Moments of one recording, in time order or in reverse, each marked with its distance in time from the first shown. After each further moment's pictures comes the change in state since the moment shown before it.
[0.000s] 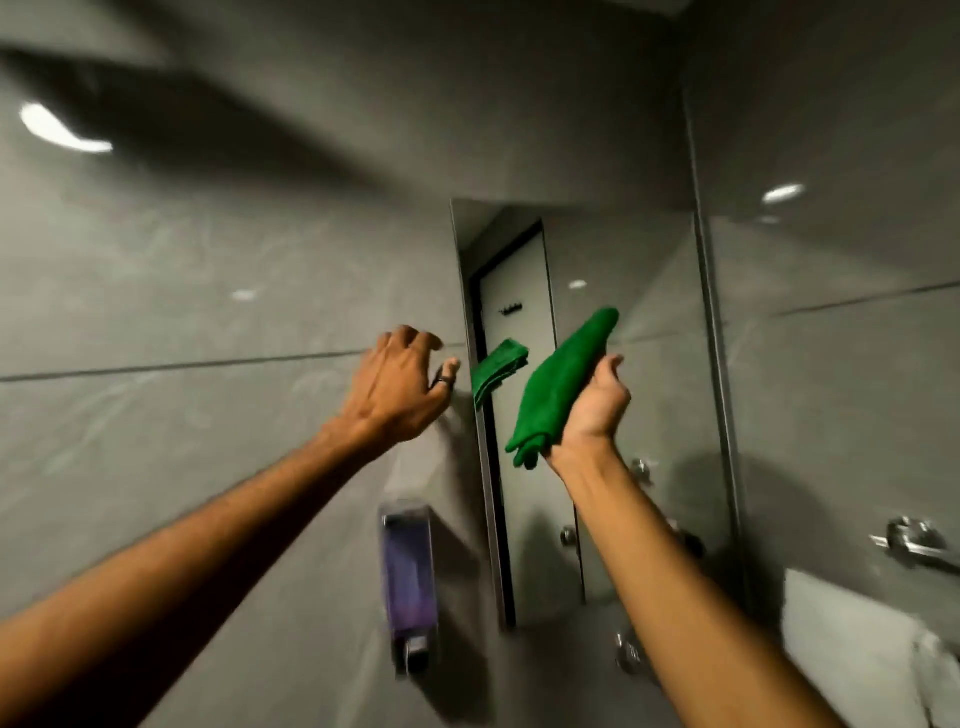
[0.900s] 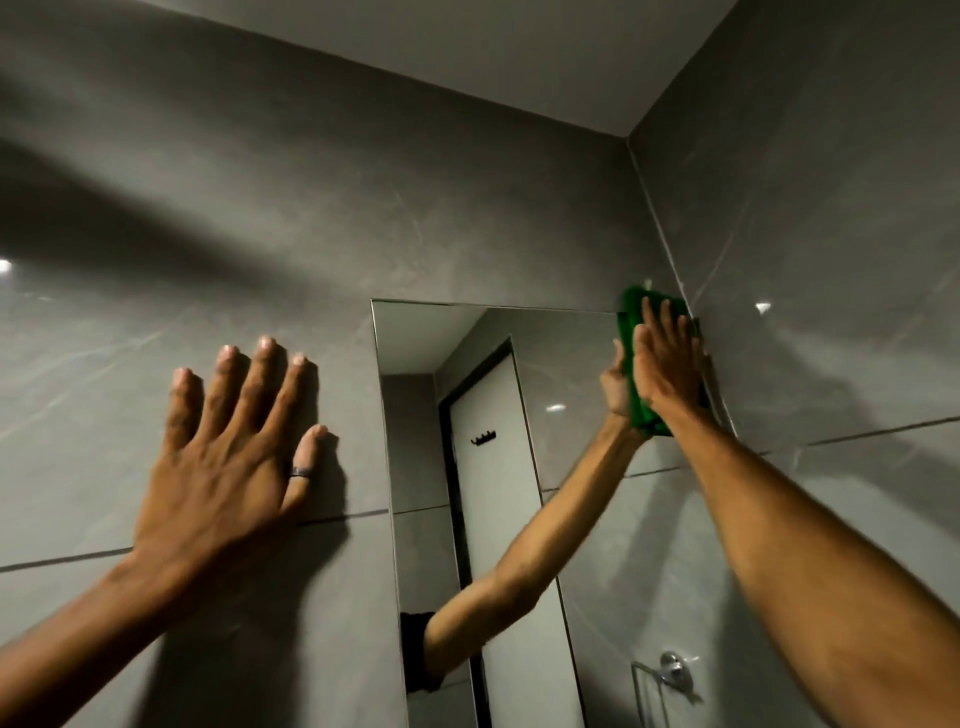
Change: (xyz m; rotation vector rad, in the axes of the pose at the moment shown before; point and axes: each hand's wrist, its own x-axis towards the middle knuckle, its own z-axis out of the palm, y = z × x) left_hand 0.119 -0.071 0.048 0.463 0.382 0.028; right_hand 0.375 -0.105 0.006 -1.526 0.088 -0.842
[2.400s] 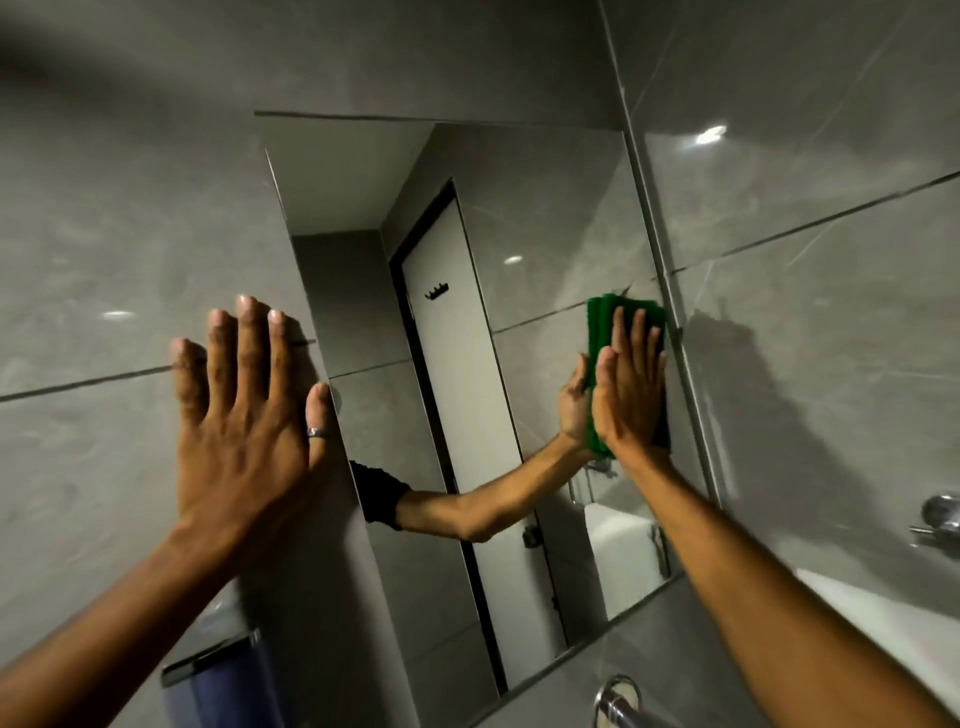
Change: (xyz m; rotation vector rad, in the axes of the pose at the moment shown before) left_hand -0.091 0.071 0.042 -0.037 0.087 0.050; right_hand -0.243 0.078 0.004 0.051 -0.020 0.149
